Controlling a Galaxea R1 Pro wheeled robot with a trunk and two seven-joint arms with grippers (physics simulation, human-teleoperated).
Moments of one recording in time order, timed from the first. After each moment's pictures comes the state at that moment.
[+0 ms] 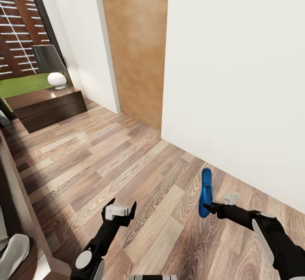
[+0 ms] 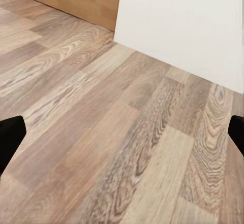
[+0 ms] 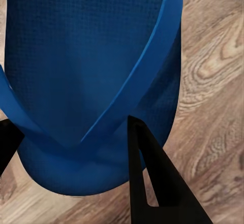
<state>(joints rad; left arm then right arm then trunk) -0.08 -0.11 -0.14 -1.42 0.00 0.00 -0.10 -0.40 -0.25 -0.13 -1.05 -0.09 0.47 0.68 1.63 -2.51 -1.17</state>
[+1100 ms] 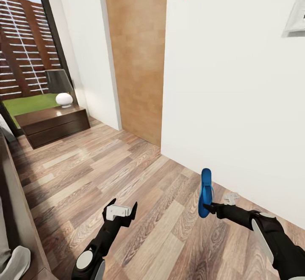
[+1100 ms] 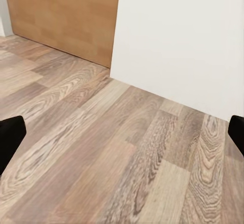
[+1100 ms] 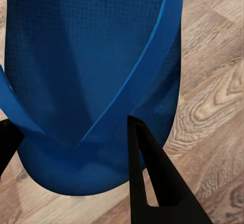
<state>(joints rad) -0.08 -0.11 -0.14 -1.42 0.00 0.00 -0.10 -0.40 -0.25 -0.13 -1.05 -0.09 0.47 0.68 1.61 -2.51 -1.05</state>
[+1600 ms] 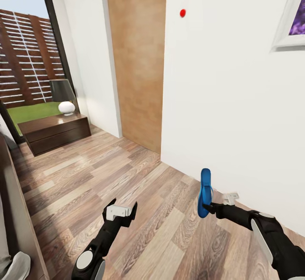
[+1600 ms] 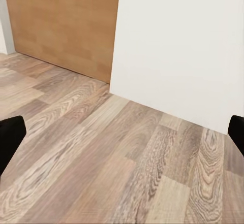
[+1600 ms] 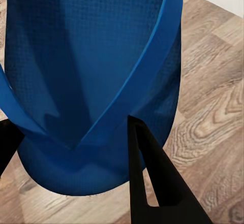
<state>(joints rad) -0.08 -0.11 -0.14 -1.42 0.00 0.00 -0.10 -0.40 -0.25 -0.13 -1.05 -0.09 0.47 0.68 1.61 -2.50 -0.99</state>
